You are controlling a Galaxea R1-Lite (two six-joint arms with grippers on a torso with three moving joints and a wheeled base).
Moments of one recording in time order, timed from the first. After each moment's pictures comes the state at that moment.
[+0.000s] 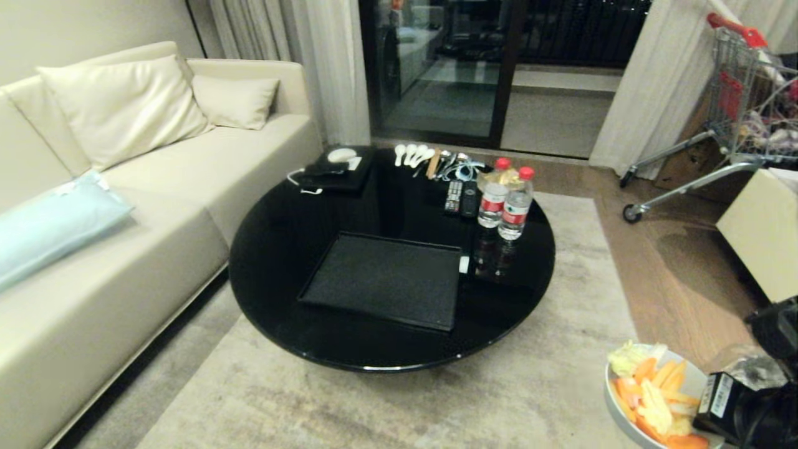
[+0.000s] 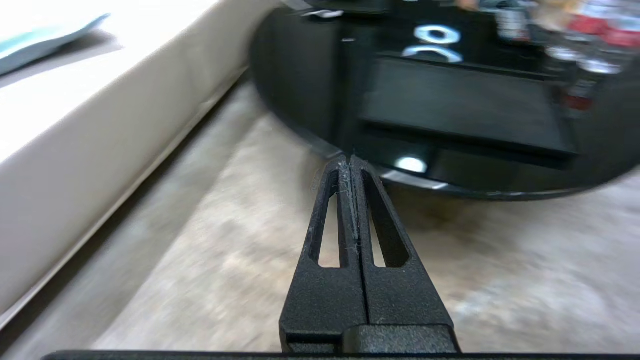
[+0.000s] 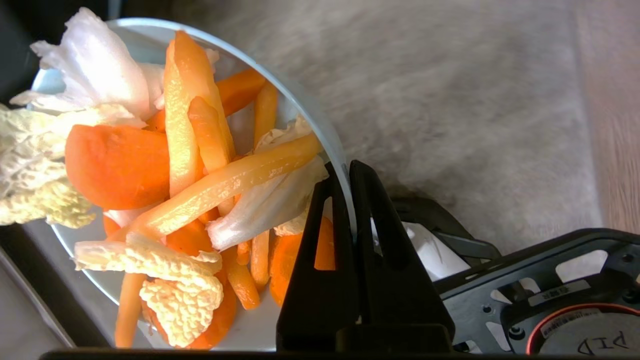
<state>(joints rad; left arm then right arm) 0.00 0.00 0.00 -0.01 0.01 -0.04 0.36 1.27 -0.57 0.35 -0.21 0.98</state>
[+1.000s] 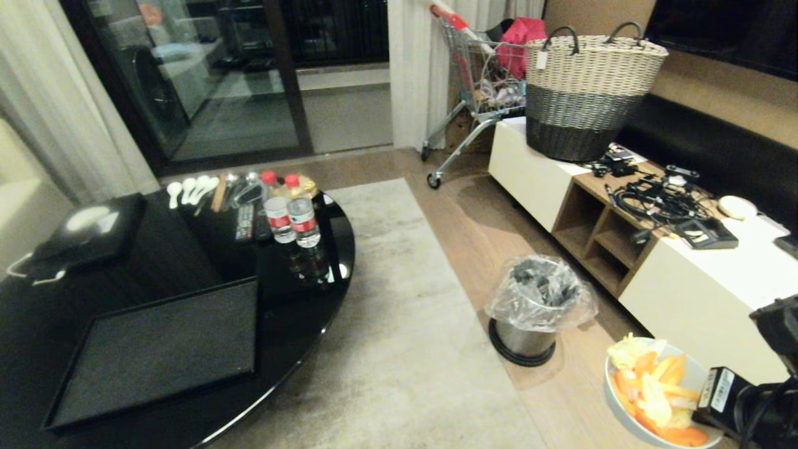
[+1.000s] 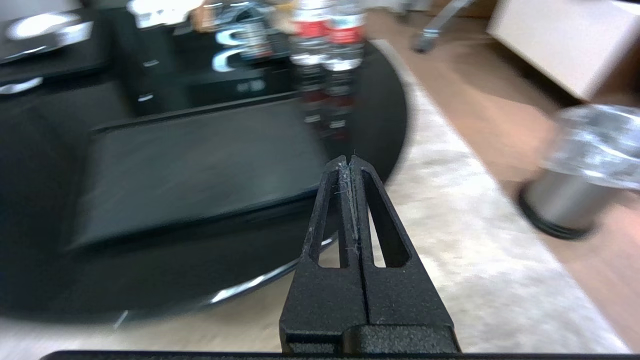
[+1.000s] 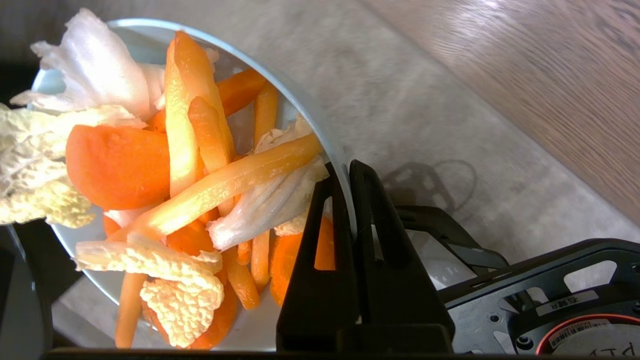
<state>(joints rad) 0.00 0.00 0.00 -0.01 0.01 -0.04 0.36 1.26 -0.57 0.33 -0.21 0.97</state>
